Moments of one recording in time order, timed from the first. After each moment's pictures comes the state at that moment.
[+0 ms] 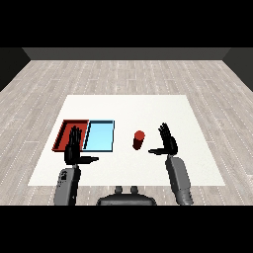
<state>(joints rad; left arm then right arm) 0.01 0.05 0.07 -1.62 0.11 -0.09 -0.45 -0.20 -0.04 -0.11 -1.27 -0.15 0.20 -0.31</state>
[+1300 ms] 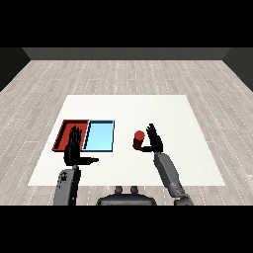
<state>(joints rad) 0.02 0.04 0.06 -1.65 0.12 -0.10 -0.44 -0.35 0.00 0.04 -0.97 -0.30 0.08 -0.43</state>
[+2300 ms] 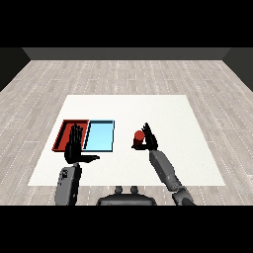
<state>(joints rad) -0.01 0.04 0.06 -1.64 0.13 -0.09 -0.42 -0.46 0.00 0.12 -0.78 -0.38 0.00 -0.49</state>
